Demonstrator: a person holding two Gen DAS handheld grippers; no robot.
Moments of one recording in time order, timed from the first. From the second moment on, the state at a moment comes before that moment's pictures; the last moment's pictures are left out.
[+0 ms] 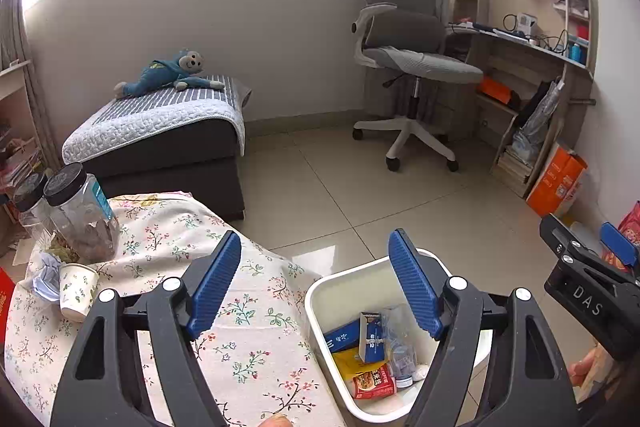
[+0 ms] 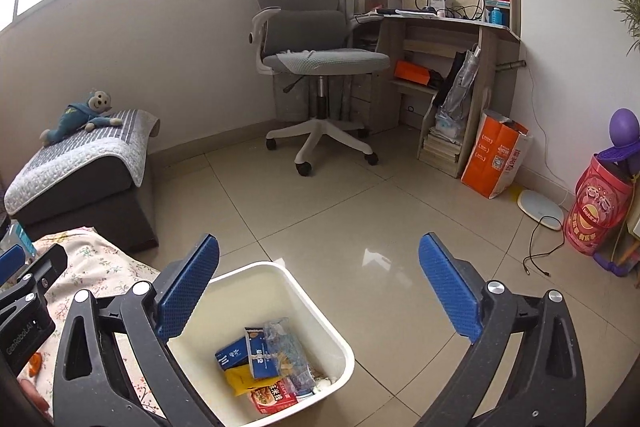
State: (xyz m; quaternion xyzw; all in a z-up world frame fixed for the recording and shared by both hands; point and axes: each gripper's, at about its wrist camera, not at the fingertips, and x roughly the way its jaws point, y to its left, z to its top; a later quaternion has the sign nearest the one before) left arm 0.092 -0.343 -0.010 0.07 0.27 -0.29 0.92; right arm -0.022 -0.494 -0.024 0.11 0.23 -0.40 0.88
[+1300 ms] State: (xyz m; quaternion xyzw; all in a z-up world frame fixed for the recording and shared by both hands) left arm 0.184 -0.087 -0.021 0.03 0.30 -0.06 0.95; right arm 0.132 -0.269 -0.039 0.07 0.29 -0.19 0.93
